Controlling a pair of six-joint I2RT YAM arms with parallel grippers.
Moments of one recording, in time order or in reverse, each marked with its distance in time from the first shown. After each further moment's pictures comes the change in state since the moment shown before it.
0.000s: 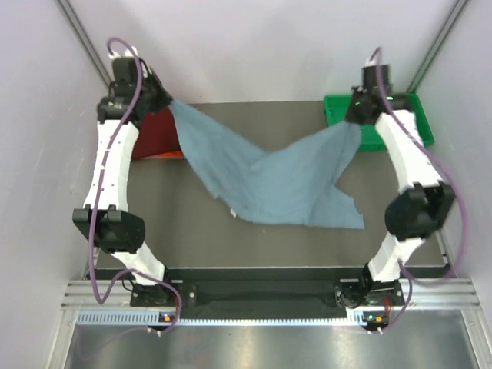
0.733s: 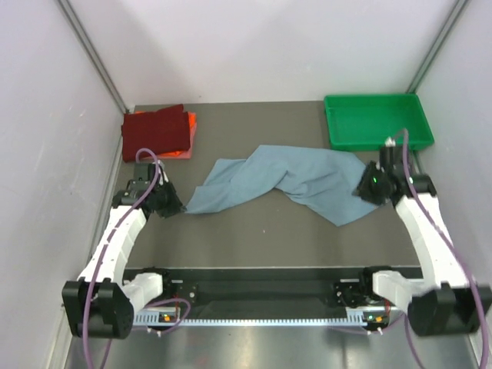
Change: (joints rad) left arm 0.000 -0.638 -1.129 0.013 0.123 0.009; right arm -0.076 -0.835 -0.907 -0.129 -0.103 0.179
